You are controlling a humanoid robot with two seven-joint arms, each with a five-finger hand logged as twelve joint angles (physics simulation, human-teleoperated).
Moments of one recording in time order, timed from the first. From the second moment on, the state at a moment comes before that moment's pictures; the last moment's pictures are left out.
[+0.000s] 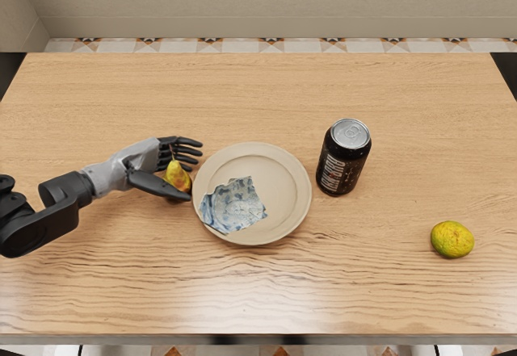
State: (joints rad) left arm -0.72 0.59 -0.28 -1.11 0.53 -0.24 -0.30; right arm -0.06 0.00 -0.13 0.22 0.05 0.26 -0.12
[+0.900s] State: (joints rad) left arm -0.72 0.66 -0.28 -1.17 0.53 -0.25 -0.30; right arm -0.06 0.00 -0.13 0.22 0.05 0.26 -0.12
